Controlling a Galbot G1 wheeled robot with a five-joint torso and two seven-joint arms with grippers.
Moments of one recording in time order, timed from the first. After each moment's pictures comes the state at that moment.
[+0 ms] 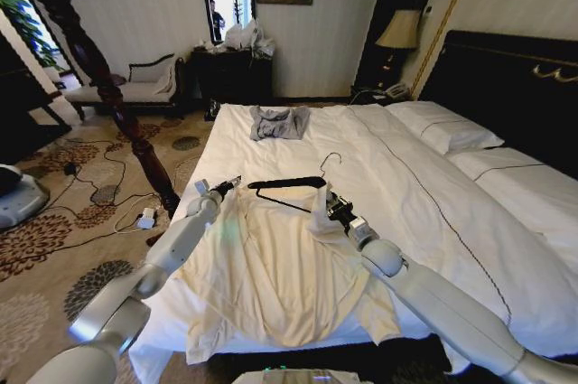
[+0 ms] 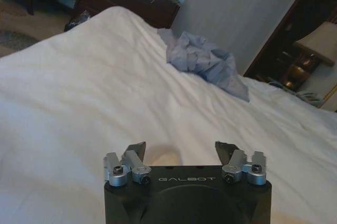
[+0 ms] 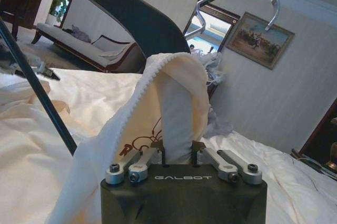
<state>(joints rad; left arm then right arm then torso) 0.34 -1.20 0.09 -0.86 -1.14 0.12 -0.02 -0.85 0.76 -0.09 1.81 0.34 -0.13 0.26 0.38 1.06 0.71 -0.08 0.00</state>
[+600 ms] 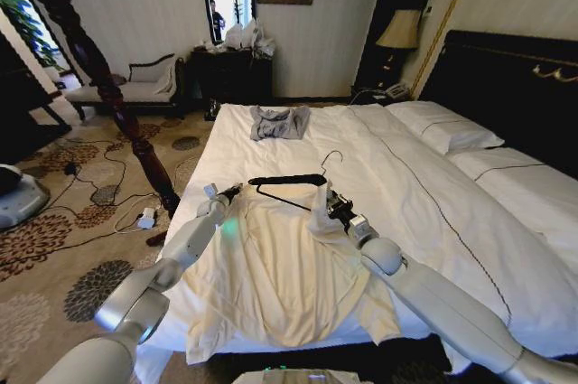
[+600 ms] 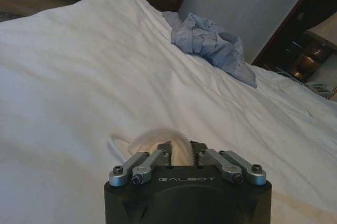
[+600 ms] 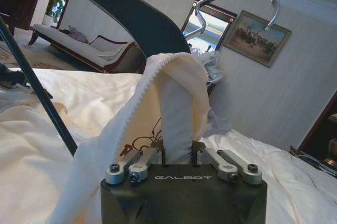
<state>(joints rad) 0.31 -1.28 0.07 -0.73 -1.09 0.12 0.00 -0.85 0.76 -0.08 1.81 0.36 -0.13 0.26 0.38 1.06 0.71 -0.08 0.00</state>
